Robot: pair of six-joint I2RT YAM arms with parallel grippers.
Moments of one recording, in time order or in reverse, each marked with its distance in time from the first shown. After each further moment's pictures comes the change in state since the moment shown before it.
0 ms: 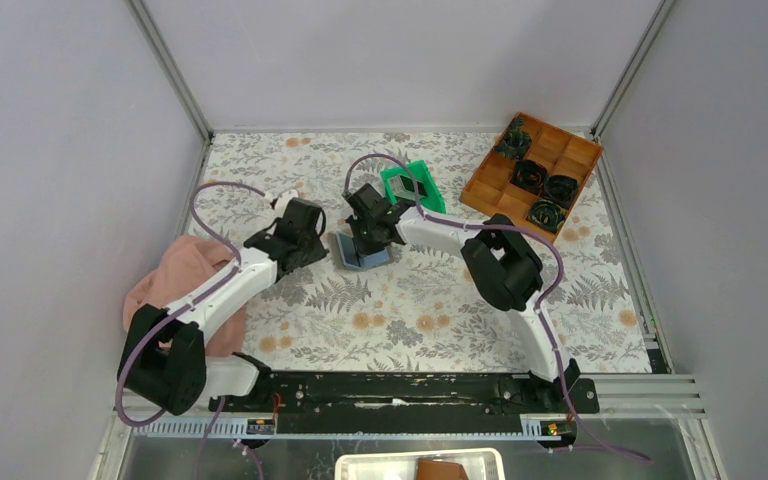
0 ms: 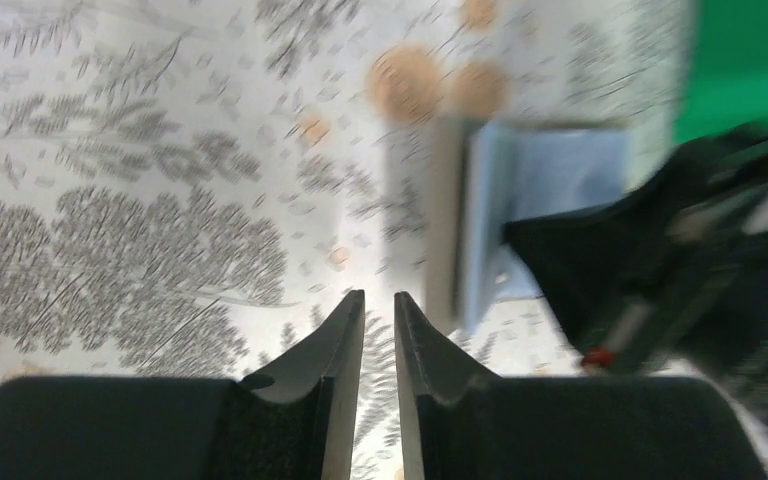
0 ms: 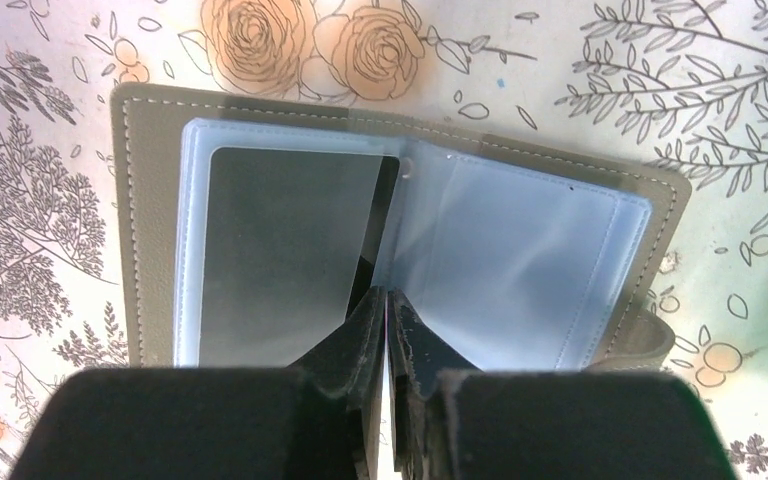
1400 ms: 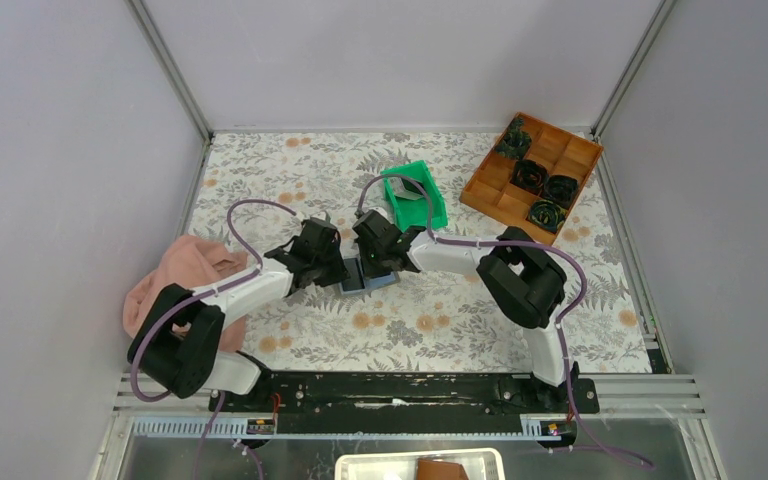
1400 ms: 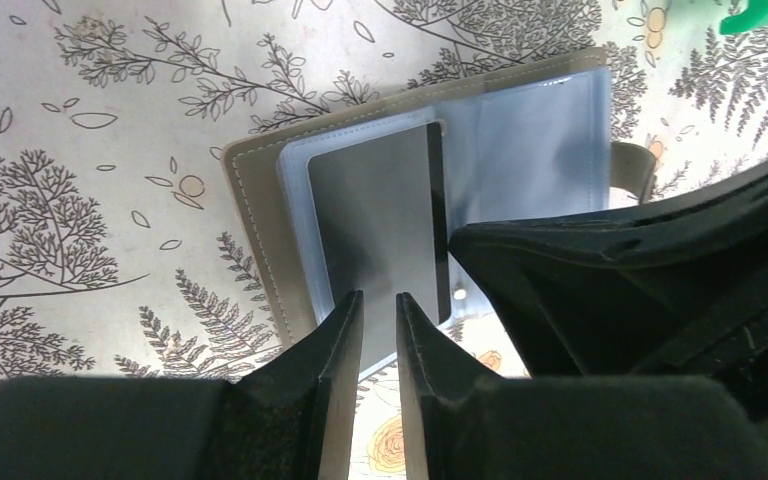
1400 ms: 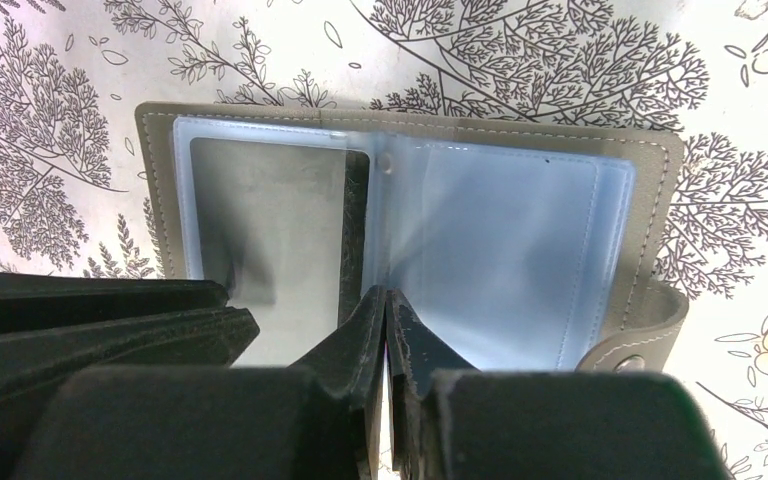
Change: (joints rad) left arm -0.084 0.091 -0.113 0.224 0.250 0.005; right arm 0.079 -0.195 -0.330 0.153 0.079 0.204
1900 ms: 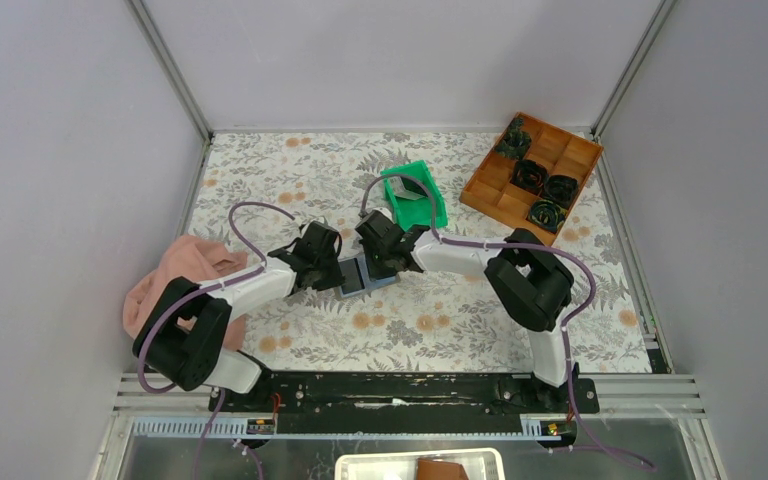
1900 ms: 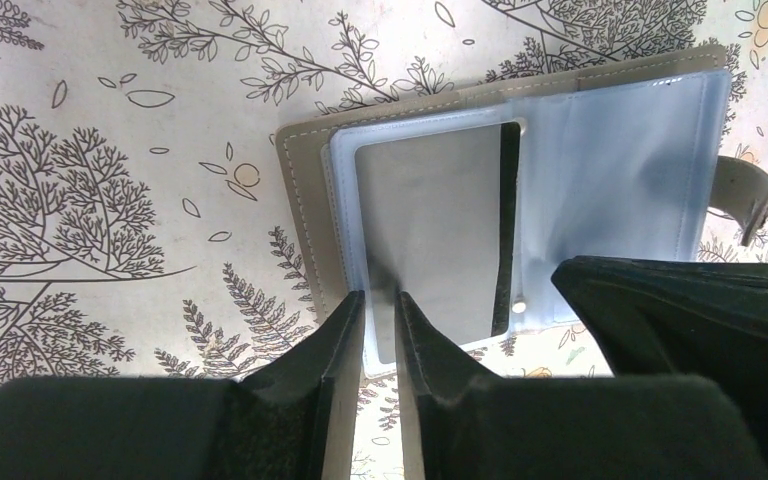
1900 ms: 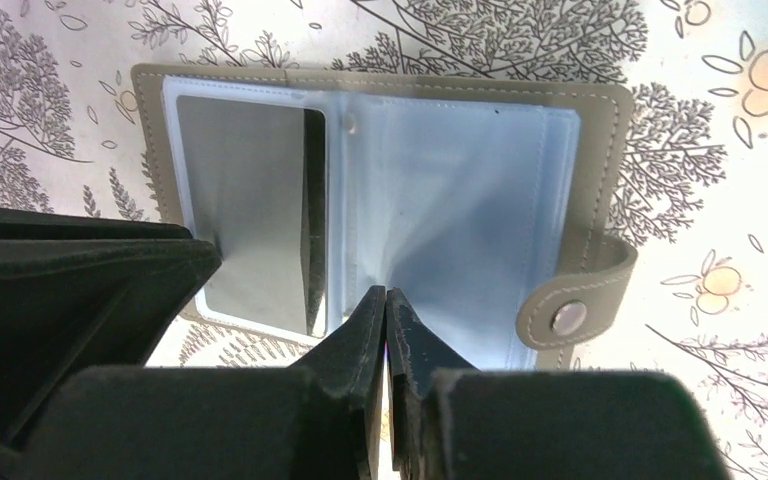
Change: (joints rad) left arm 0.000 0.043 -0.010 -0.027 -0.056 -0.005; right arm 0.001 -0.039 -0.017 -0.060 0.030 -0.013
